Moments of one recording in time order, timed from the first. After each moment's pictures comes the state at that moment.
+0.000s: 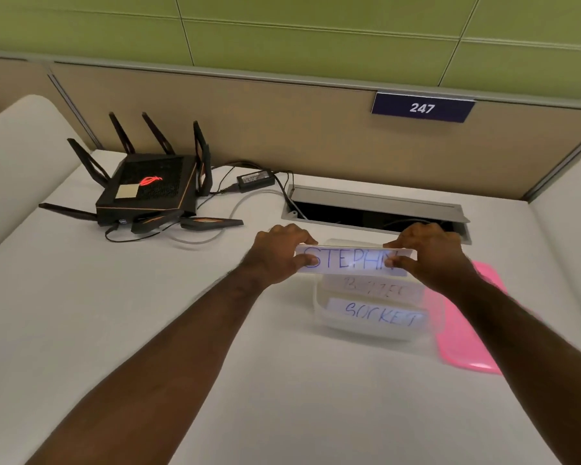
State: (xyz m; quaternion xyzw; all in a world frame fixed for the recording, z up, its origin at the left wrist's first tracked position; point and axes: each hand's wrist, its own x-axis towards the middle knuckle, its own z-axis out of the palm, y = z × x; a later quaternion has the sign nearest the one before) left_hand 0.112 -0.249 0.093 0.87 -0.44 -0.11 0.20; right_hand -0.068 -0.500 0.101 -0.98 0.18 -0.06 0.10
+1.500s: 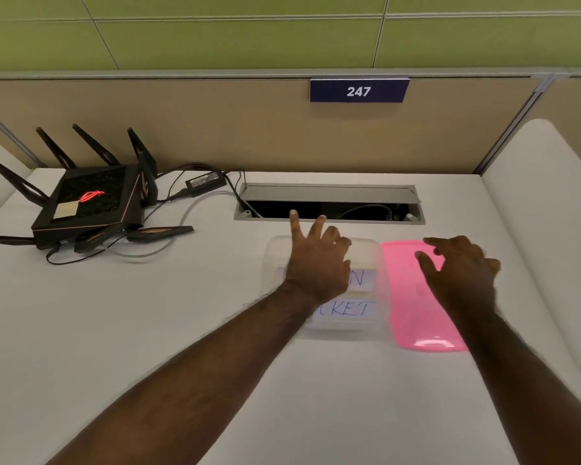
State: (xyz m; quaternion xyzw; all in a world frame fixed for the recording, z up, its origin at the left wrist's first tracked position) left_hand -0.005 -0.379 0.091 0.85 -0.53 0.07 0.04; right_hand -0.176 -0.554 0.063 -0.89 0.41 -0.19 0.04
